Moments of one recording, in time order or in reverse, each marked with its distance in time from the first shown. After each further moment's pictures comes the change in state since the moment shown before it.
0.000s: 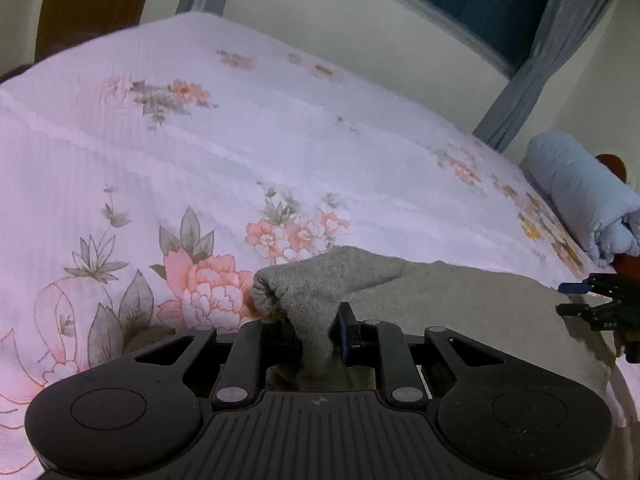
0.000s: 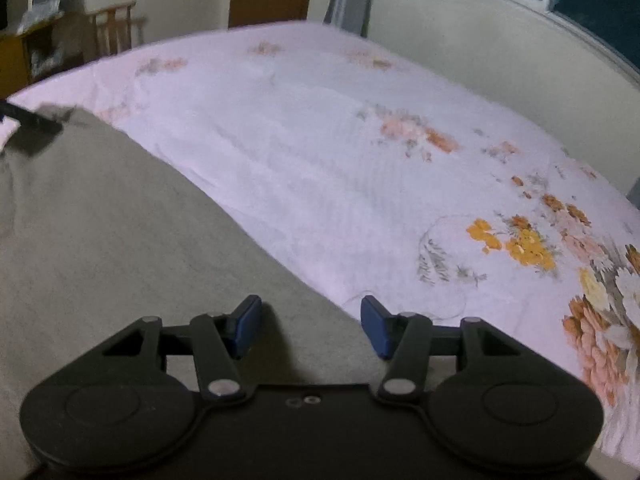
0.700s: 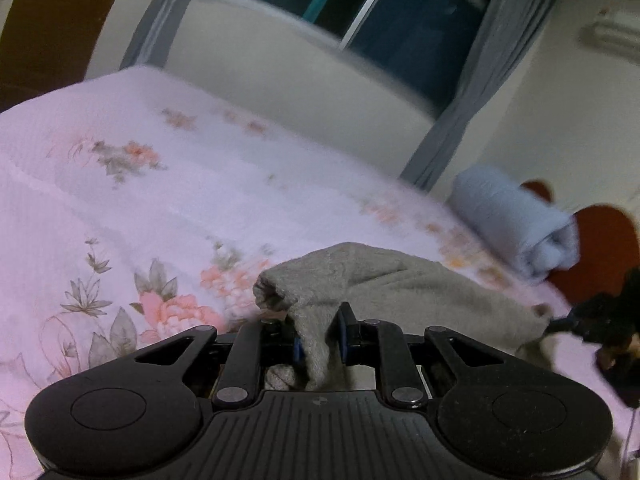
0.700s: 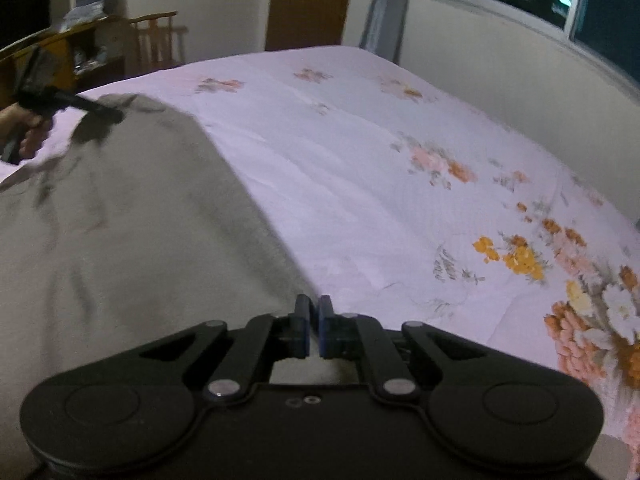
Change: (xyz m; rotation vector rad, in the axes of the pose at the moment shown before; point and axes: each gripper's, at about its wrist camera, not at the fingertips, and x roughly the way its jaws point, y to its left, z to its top) left arm -0.069 0.013 -0.016 0.061 -0.204 -0.249; right arm -0.119 0.052 -0.024 -0.087 -0.094 0.050
